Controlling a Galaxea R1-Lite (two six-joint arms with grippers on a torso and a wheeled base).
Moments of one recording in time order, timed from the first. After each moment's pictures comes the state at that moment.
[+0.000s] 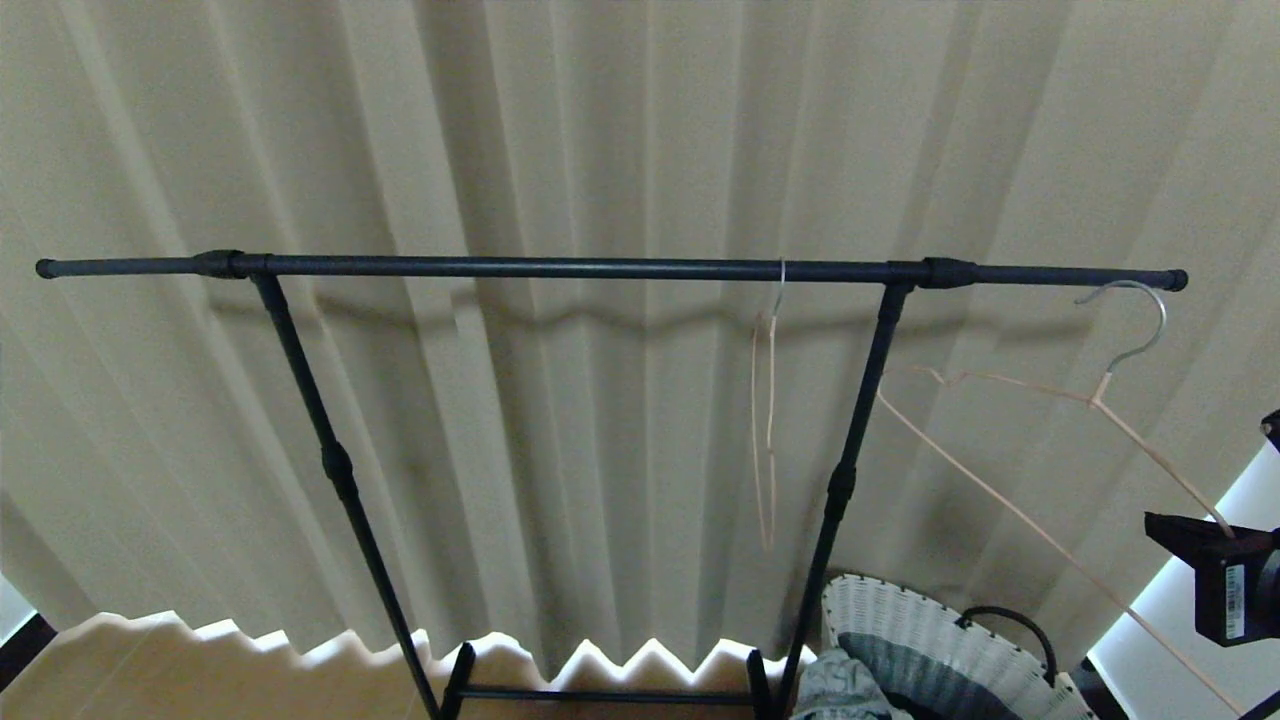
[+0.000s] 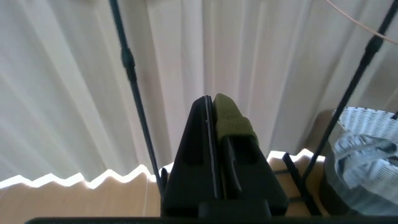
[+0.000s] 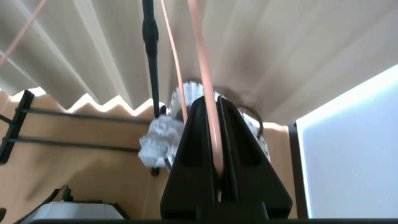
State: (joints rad) left arm 0.00 0.00 -0.01 0.04 -0.12 0.06; right arm 0.19 1.08 -0.48 -0.10 -0.24 0.00
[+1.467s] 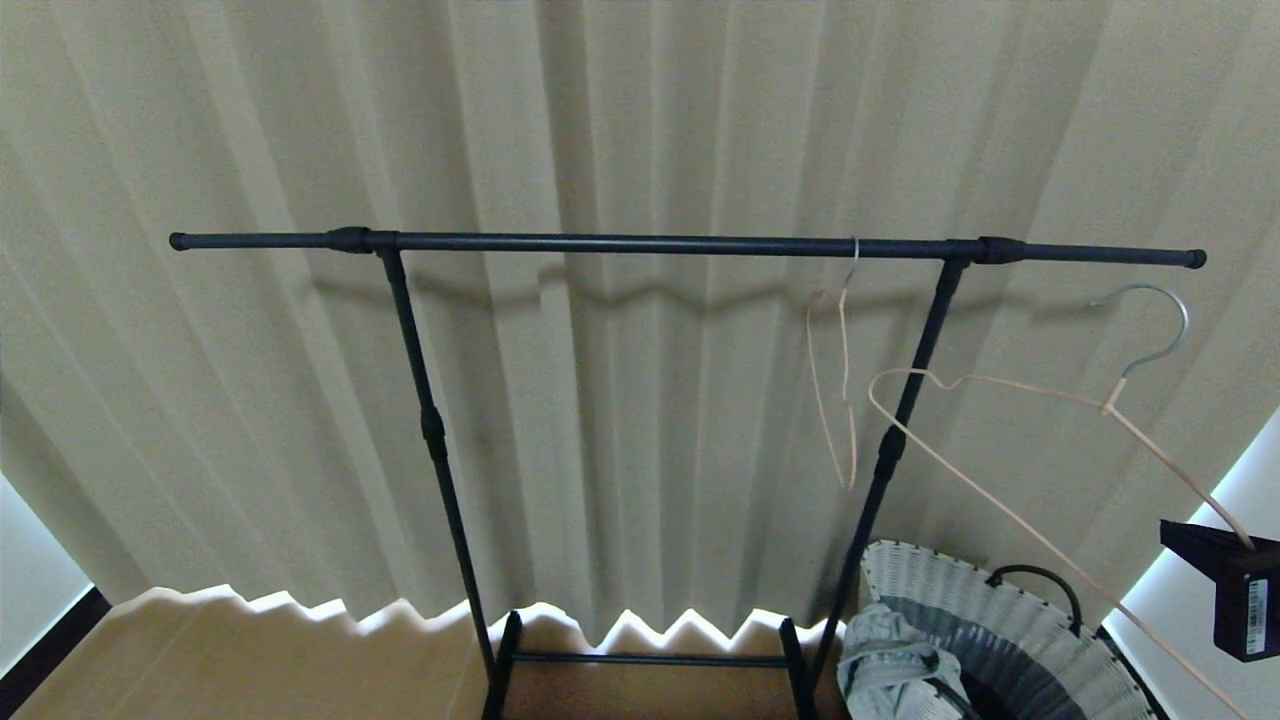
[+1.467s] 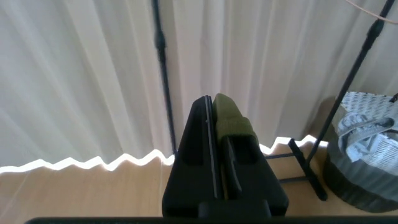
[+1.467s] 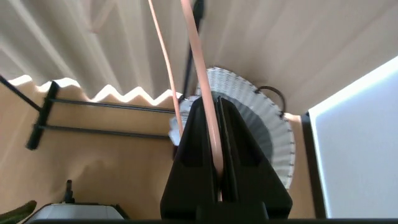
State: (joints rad) left arm 0.00 0.00 -0.01 0.04 -0.12 0.06; right arm 0.18 1.04 -0.46 -0.10 -0.23 0.01
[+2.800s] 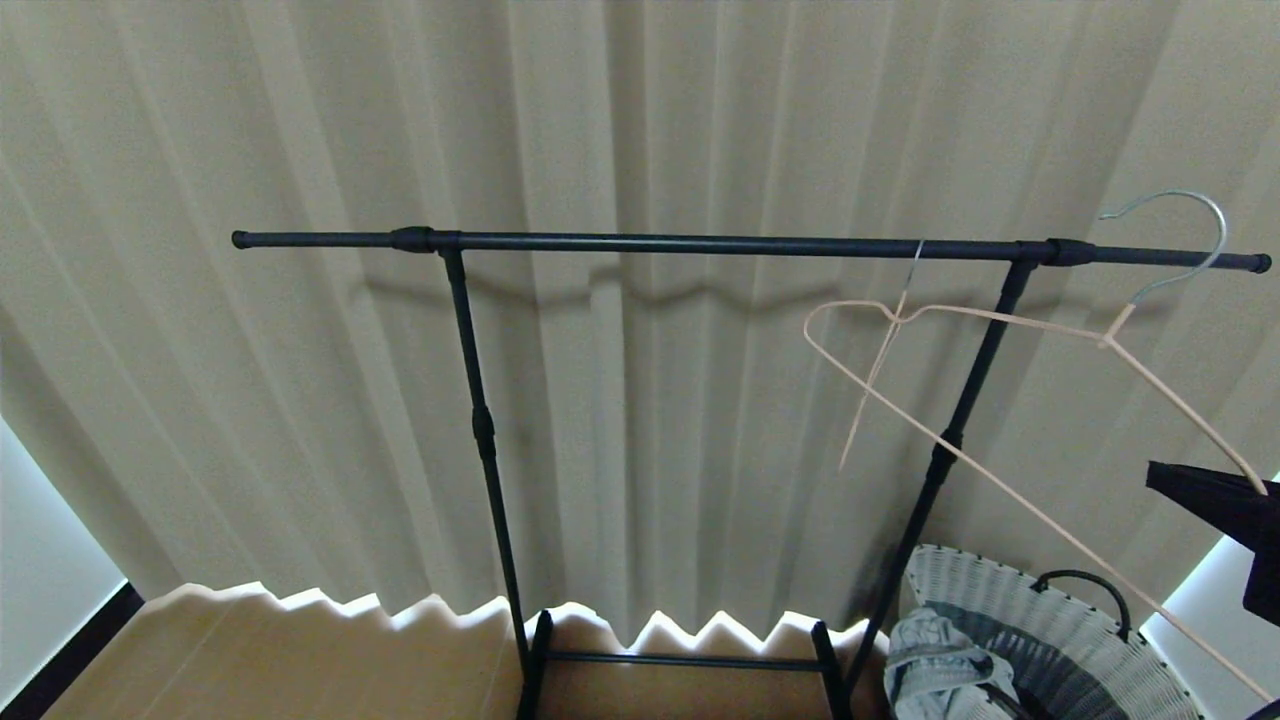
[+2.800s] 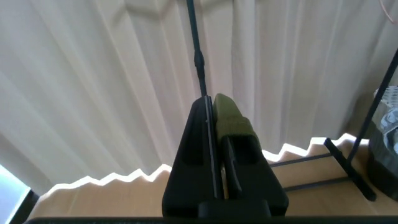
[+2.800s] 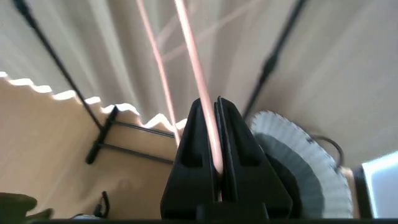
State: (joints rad) left arm -0.01 0.26 -0.27 0.05 -0.13 0.18; right arm 0.22 1.01 -0.56 -0.11 -0.05 0.01
